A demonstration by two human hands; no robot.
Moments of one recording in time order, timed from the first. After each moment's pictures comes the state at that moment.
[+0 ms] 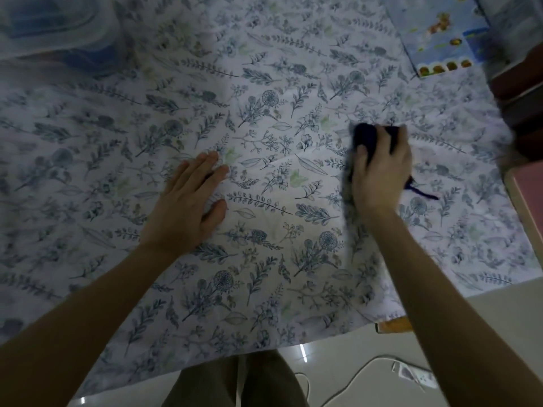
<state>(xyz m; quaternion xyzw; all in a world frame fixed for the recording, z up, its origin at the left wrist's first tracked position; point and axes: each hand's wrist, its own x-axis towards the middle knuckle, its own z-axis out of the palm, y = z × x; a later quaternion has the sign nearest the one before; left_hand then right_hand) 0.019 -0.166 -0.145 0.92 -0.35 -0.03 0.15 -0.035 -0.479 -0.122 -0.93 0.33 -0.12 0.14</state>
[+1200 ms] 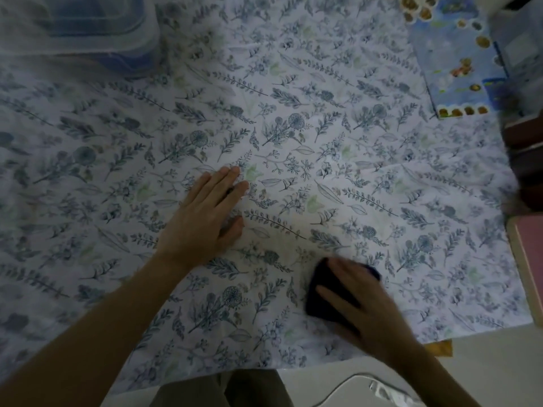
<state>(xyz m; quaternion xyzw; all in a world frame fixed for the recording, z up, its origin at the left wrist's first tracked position) 0.018 -0.168 -0.141 0.93 -0.34 -0.05 0.13 -0.178 -0.451 -0.123 -0.97 -0.20 0.06 0.08</state>
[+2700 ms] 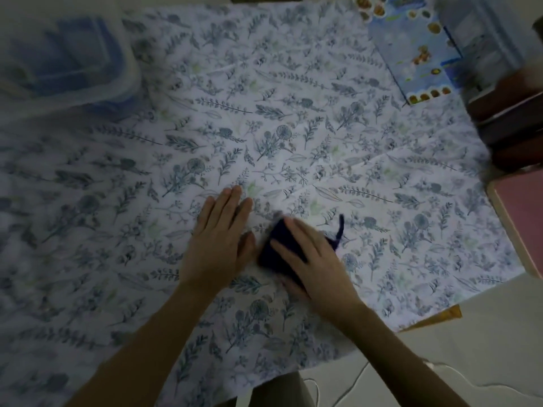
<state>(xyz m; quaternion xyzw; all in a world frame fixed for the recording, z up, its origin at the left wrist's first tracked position) 0.019 -0.167 -0.141 0.92 -0.36 -0.04 0.12 -0.103 -0.350 -0.119 -0.99 -0.07 0.02 0.10</state>
